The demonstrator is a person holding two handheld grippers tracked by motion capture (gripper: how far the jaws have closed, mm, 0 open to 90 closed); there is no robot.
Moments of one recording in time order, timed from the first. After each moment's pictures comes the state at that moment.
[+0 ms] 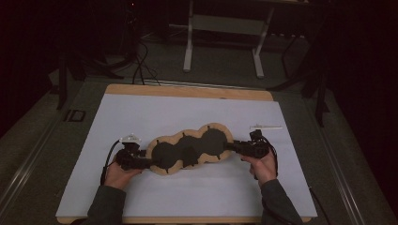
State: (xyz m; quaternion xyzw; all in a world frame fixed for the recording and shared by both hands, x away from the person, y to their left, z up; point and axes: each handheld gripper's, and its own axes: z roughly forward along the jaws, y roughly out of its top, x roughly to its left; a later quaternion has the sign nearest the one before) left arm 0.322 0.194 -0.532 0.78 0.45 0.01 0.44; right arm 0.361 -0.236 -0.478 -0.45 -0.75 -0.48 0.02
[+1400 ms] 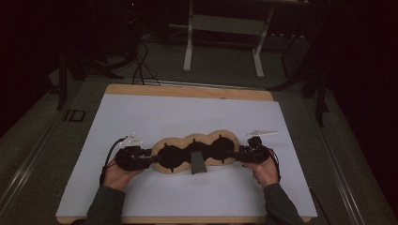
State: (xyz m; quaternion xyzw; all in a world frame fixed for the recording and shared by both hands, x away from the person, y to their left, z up) left arm 0.305 0.181 -0.505 0.81 0.37 0.09 0.45; right arm 0.356 -0.240 -0.498 -0.44 -0.79 -0.42 -0.03
